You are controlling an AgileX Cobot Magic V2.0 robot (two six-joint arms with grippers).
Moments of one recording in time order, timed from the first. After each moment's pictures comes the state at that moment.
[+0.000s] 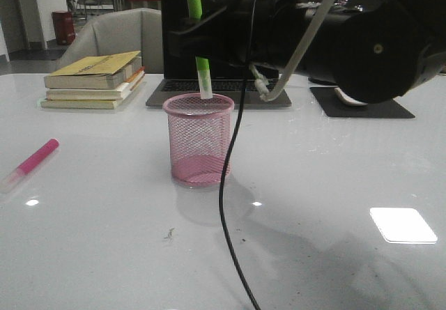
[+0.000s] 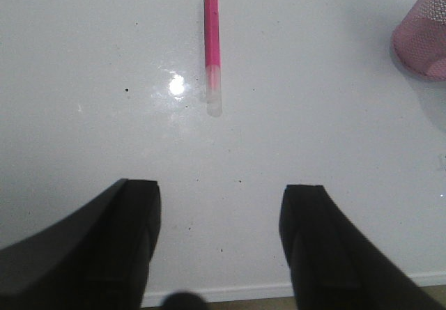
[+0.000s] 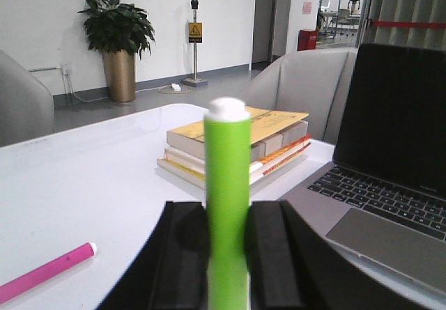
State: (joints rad) left arm -0.11 0.76 -0.59 0.00 0.69 0.01; right arm 0.56 1.89 -0.94 -0.09 -0.95 0.05
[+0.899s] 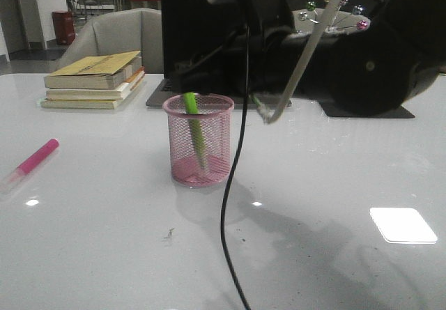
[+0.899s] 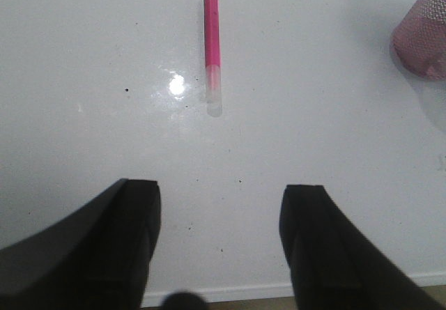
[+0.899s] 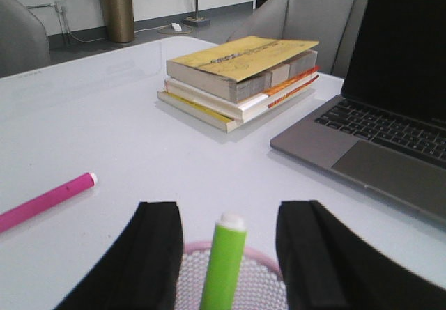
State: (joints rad) left arm -0.11 0.76 -0.59 0.00 0.69 0.01; right arm 0.56 1.87 -0.94 -0.10 -0.79 0.06
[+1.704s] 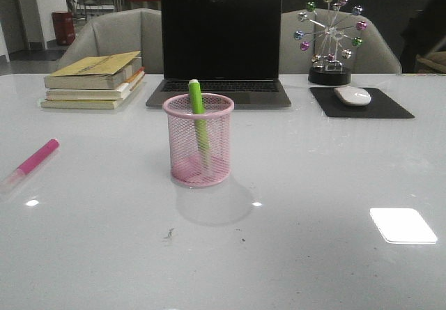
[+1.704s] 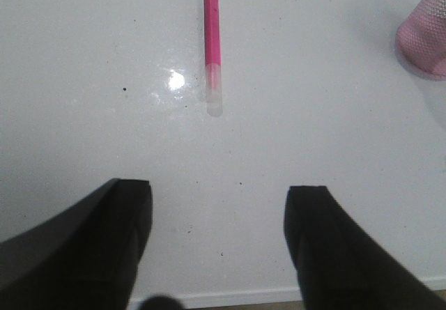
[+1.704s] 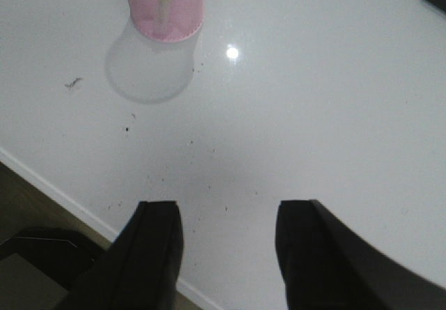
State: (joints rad) left arm -0.11 0.85 -0.63 0.00 0.68 0.01; right arm 0.56 0.94 -0.81 -0.10 0.76 0.06
